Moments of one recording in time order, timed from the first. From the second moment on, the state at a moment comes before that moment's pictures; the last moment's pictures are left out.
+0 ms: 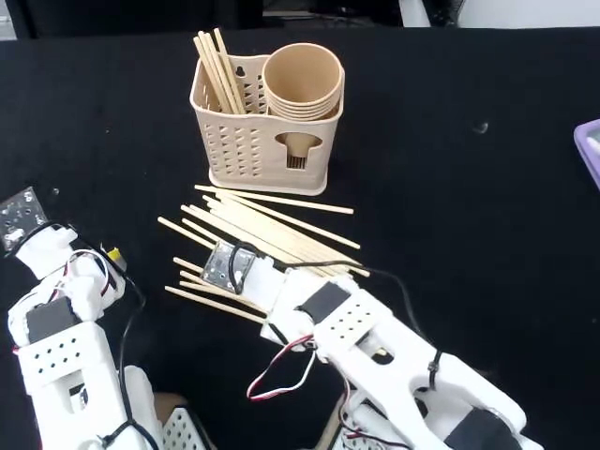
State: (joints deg) left arm -30.7 -63.4 69.5 55.3 7.3; right arm -41.1 -33.2 67.6 46.5 24.8
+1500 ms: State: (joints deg) left arm -30.7 -63.4 69.5 55.3 7.3; right arm -47.1 -25.0 64.3 46.3 21.8
